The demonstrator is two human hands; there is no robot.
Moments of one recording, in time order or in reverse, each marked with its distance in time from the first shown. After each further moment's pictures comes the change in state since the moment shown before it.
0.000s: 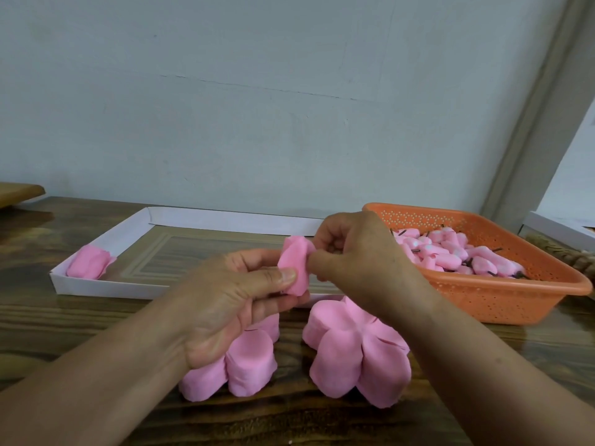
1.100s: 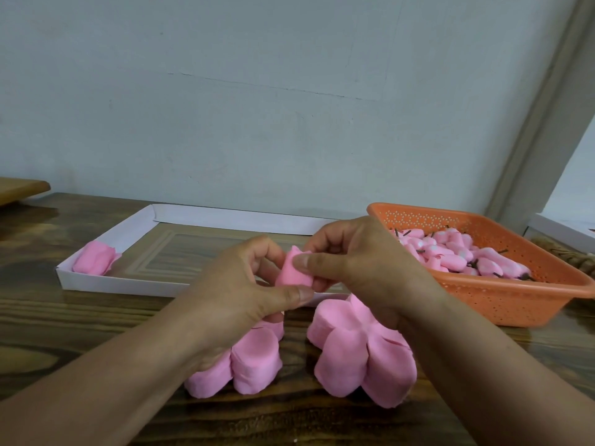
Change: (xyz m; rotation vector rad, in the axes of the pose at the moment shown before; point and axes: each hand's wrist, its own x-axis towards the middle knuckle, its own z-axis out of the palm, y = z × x) left_hand -0.003 -0.003 -0.002 0.513 0.150 0.174; right_hand -0.001 0.001 0.005 0.367 -0.159 0.065
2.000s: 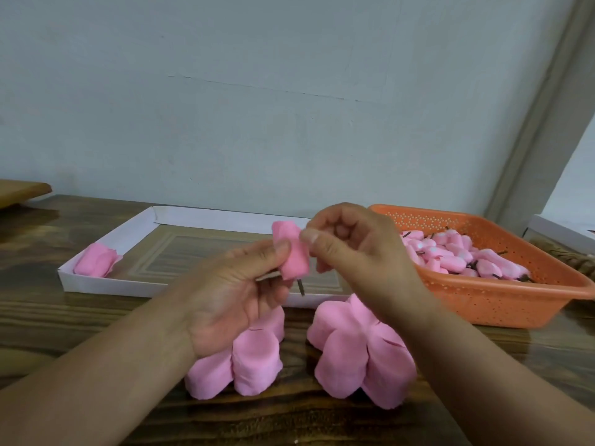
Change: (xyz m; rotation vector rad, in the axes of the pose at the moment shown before) left_hand 0.010 0.002 -0.005 -0.645 -0.149 -0.208; right_hand 0.002 0.010 0.001 0.048 0.170 -0.260
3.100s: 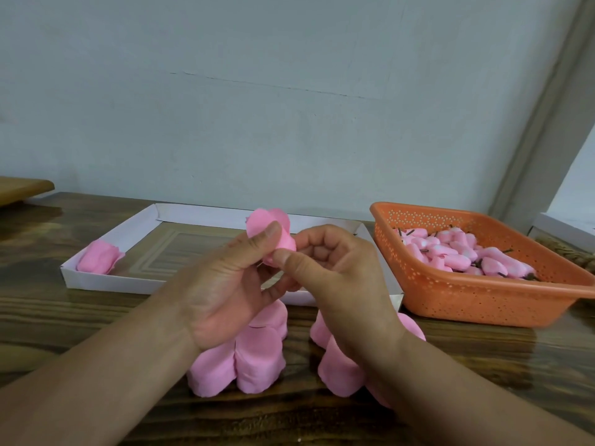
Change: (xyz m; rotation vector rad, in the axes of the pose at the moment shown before) left_hand 0.007 -0.002 -0.008 -0.115 -0.048 0.070; right_hand -0.018 -0.002 0.039 0.303 0.077 0.132
